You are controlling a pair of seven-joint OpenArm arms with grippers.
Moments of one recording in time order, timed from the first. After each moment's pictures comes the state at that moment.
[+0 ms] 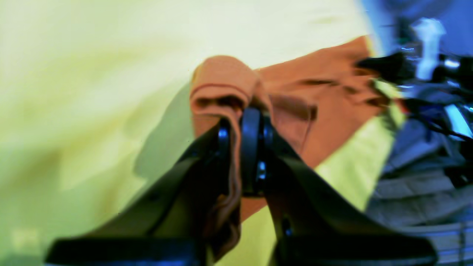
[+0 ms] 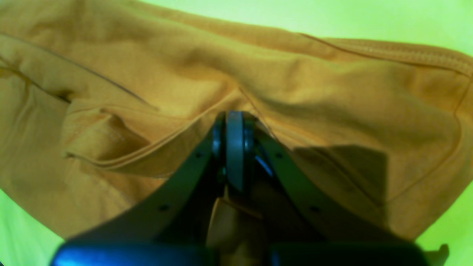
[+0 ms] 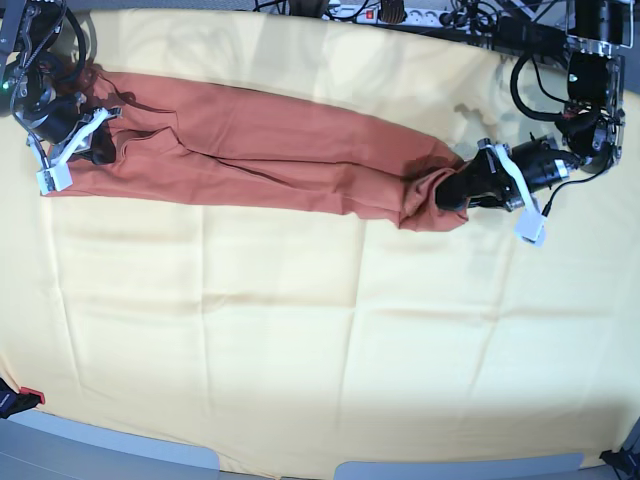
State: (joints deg) left arm 8.0 -35.2 -2.8 91.3 -77.6 -43.0 51.4; right arm -20.9 23.0 26.0 97.8 39.4 40.2 -55.2
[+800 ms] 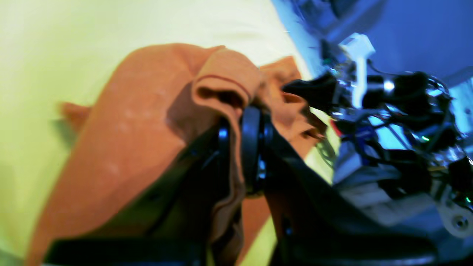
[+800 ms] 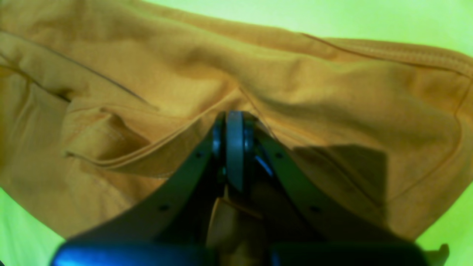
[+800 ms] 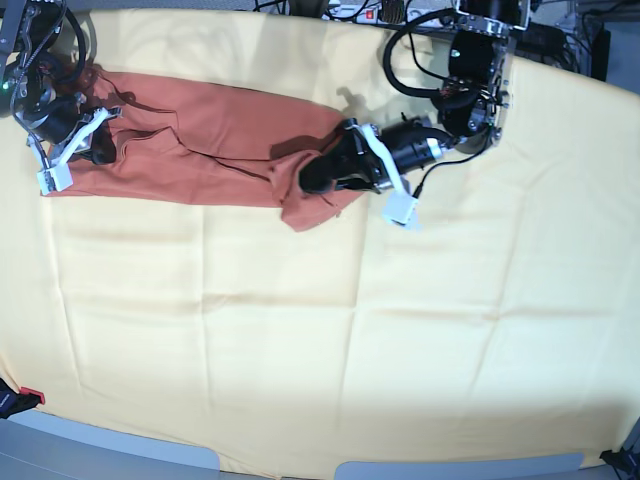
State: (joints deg) left arm 7.9 -10.4 7.8 93.5 -63.3 -39.1 48.2; right arm -20.9 23.0 26.0 97.8 39.3 40.1 -55.8
